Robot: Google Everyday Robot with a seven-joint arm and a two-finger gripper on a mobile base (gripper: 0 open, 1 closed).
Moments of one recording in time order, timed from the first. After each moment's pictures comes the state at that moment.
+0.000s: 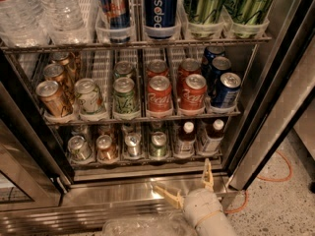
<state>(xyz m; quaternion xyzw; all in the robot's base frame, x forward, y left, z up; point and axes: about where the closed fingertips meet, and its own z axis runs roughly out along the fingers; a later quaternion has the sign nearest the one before) 0.446 -0.084 0.666 -0.15 0.72 0.11 0.67</state>
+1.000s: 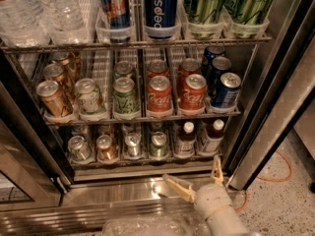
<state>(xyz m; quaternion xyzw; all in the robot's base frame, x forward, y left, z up) 0.466 -0.115 0.654 -0.12 0.70 0.12 0.69</state>
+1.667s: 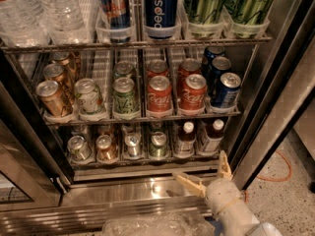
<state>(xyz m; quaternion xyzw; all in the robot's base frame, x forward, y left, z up) 0.483 -0.143 0.649 -0.13 0.69 0.15 0.69</state>
